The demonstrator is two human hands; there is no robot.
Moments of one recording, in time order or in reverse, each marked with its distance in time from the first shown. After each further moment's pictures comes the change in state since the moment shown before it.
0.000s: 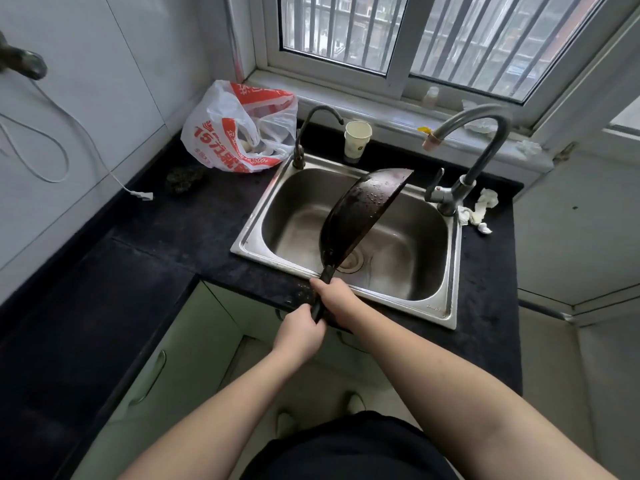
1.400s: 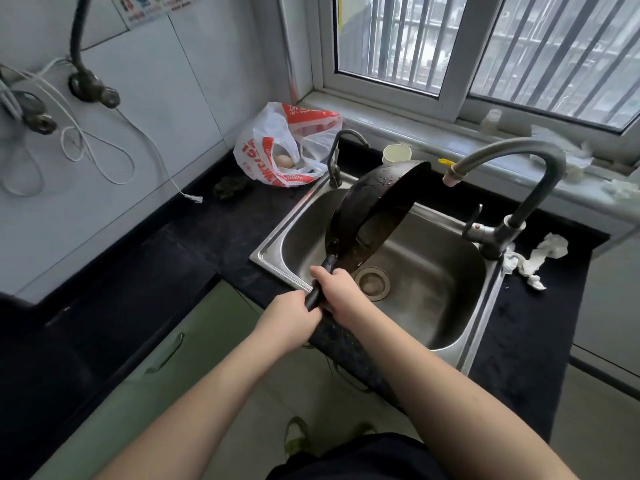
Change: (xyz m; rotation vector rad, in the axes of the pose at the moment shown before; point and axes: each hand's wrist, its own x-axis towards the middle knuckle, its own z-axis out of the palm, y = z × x) left_hand -0.029 0.112 -0.038 0.107 0.186 -0.140; right_hand -0.002 -0.061 -0.053 0.175 -0.289 -0.135
